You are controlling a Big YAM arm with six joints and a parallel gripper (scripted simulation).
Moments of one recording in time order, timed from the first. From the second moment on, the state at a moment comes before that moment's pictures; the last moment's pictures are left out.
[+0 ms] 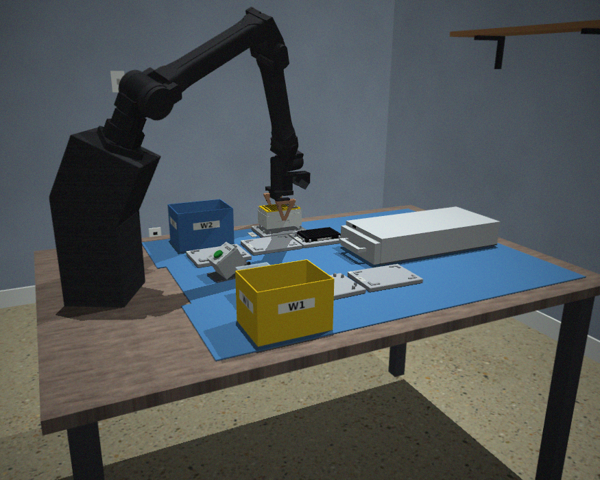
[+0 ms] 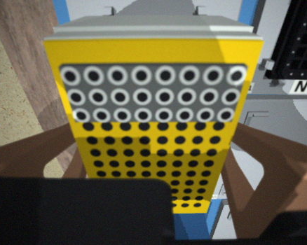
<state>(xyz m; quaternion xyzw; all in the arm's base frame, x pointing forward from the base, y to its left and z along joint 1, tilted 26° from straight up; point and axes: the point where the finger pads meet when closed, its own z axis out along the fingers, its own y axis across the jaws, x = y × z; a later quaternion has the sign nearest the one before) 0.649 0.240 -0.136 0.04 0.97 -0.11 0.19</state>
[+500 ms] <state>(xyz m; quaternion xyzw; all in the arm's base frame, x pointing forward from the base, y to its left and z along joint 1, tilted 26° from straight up) 0.650 0.240 -0.135 0.04 0.97 -0.11 0.20</state>
